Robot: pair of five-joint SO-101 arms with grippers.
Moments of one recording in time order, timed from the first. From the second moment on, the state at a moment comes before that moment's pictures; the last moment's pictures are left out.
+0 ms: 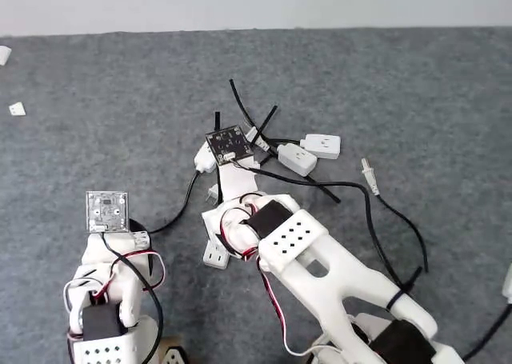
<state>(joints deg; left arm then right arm) -12.6 -97.5 90.4 62.9 -1.4 -44.6 -19.2 39.0 50.4 -20.4</state>
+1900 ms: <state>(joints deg) -12.6 -97.5 90.4 62.9 -2.2 -17.0 2.9 27.8 71.8 0.1</state>
